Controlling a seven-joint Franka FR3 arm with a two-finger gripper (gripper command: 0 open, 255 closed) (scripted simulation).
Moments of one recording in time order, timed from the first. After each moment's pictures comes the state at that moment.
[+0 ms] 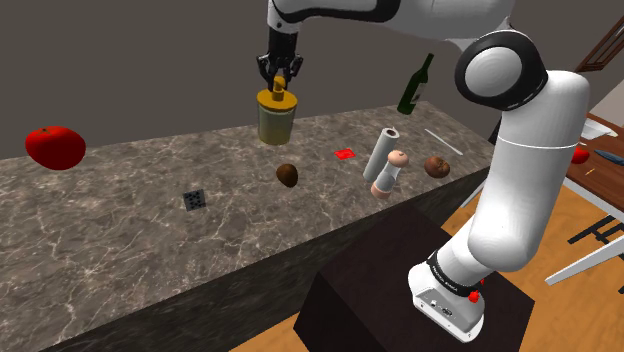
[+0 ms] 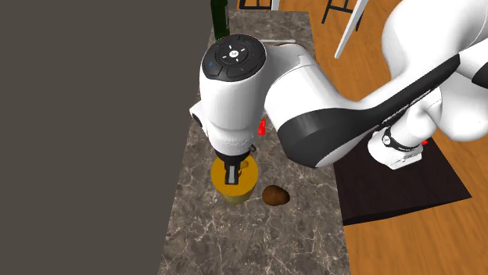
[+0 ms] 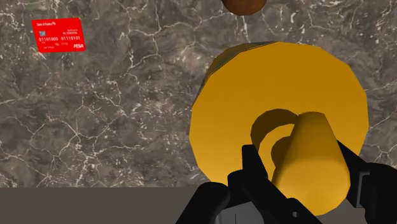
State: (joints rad) arm 0.02 0.42 0.20 -1.31 -0.11 1.77 0.39
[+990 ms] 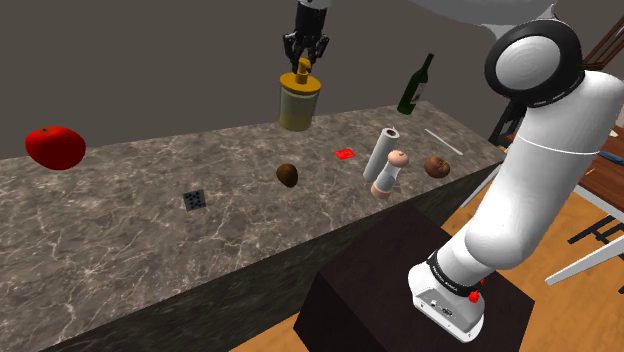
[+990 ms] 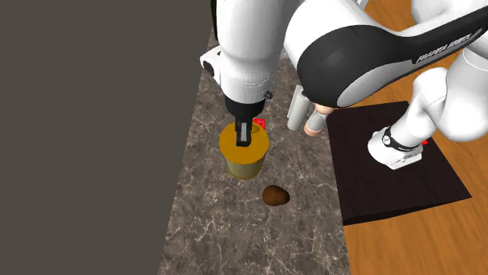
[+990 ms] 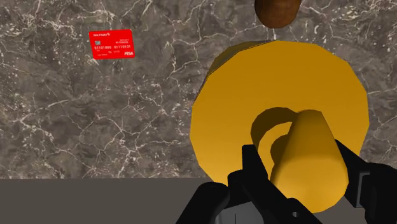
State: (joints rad) arm -0.05 0.28 0.18 -1.36 -0.08 1.68 0.29
